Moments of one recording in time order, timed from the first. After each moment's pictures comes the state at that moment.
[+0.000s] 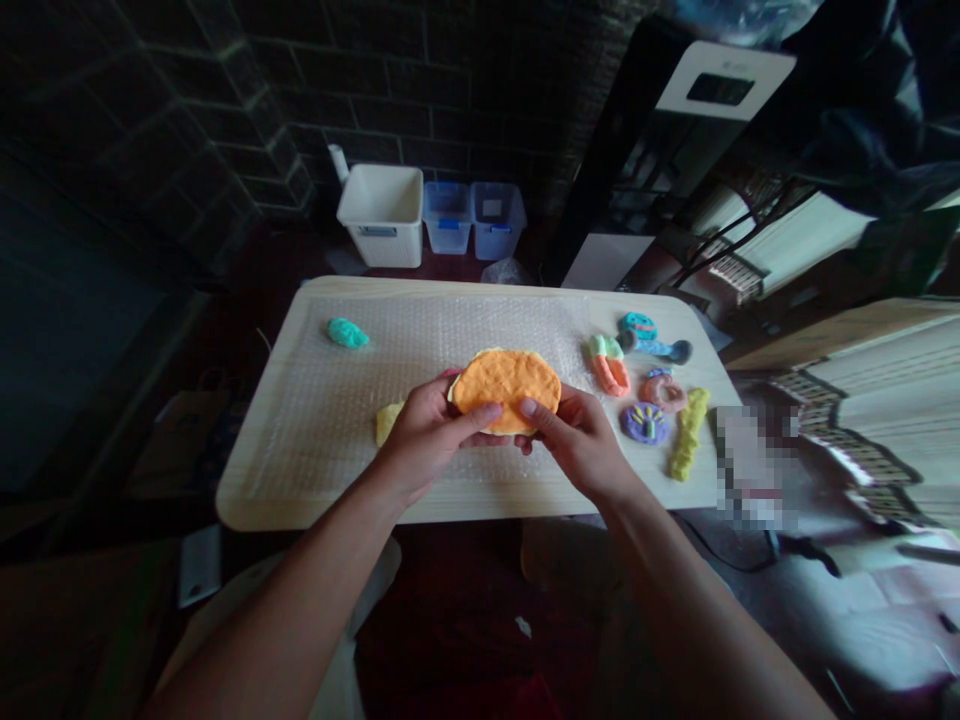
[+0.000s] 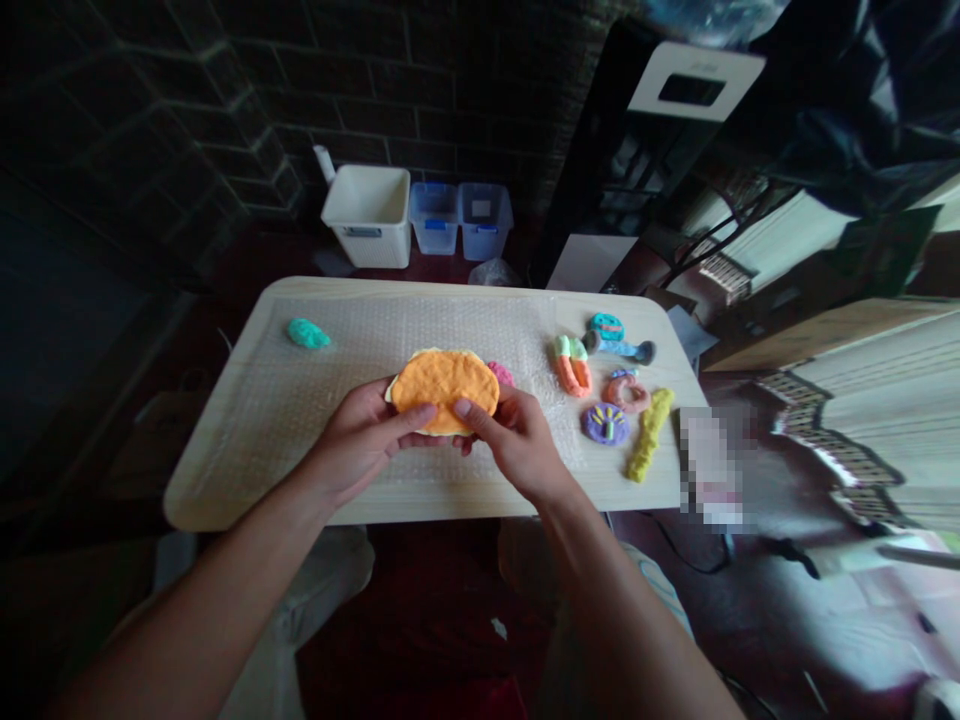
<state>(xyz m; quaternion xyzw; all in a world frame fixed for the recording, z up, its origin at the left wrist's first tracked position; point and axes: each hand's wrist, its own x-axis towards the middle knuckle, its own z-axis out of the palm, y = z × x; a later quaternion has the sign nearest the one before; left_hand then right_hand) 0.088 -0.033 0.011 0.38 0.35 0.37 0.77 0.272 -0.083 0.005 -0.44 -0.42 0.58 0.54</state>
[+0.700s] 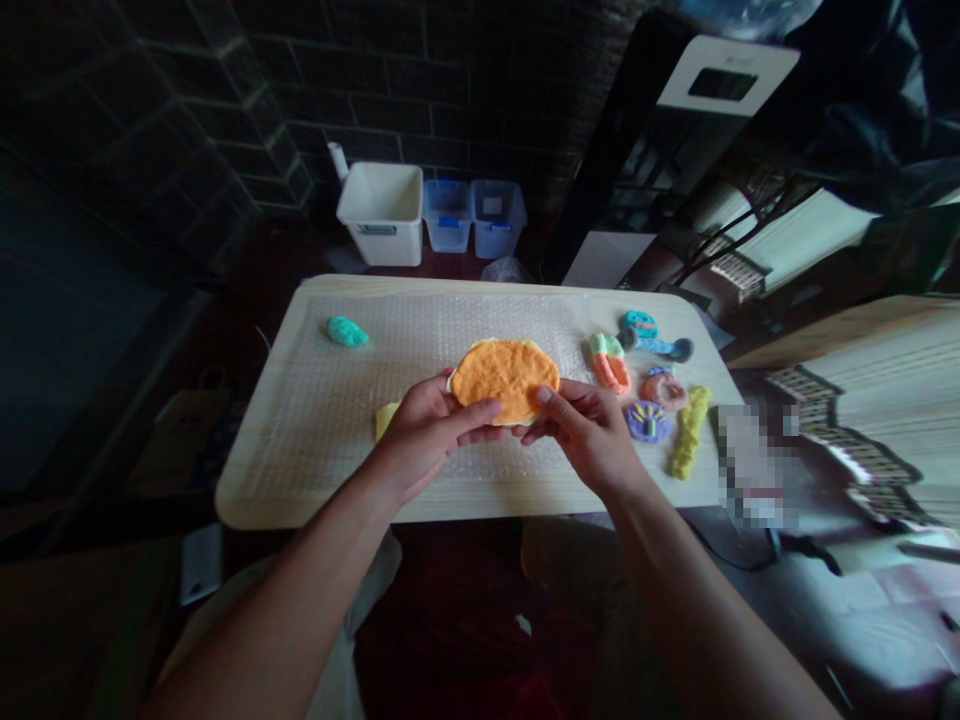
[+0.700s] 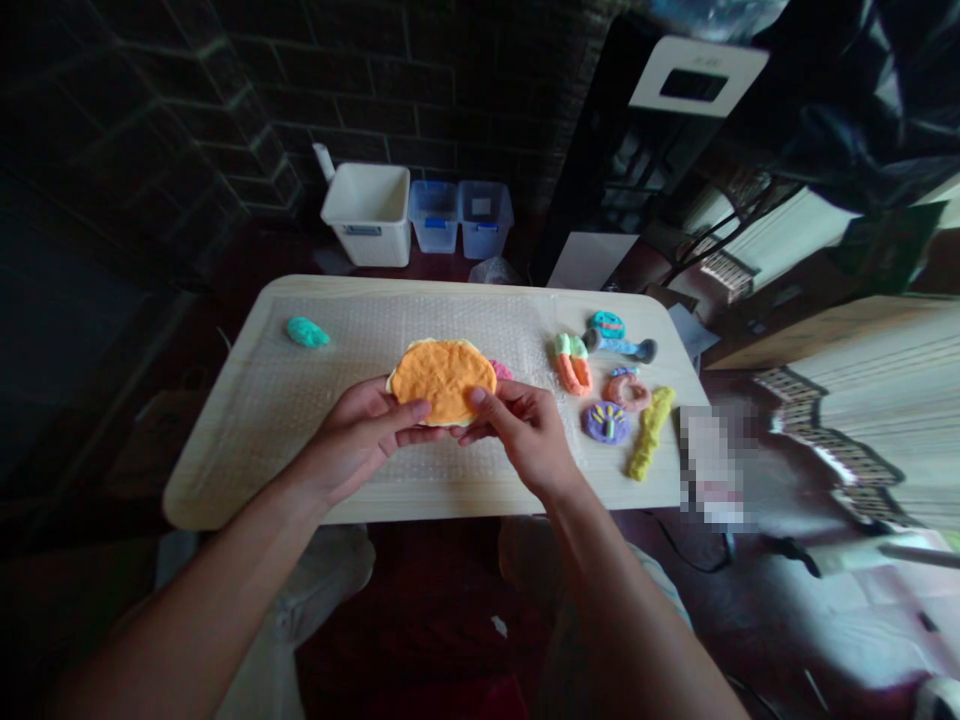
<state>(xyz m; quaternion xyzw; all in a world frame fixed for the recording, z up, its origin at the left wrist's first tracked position) 0.086 -0.031 0.017 0.36 0.33 0.36 0.80 0.281 -0.082 0.009 -0.46 -0.39 0.59 0.54</state>
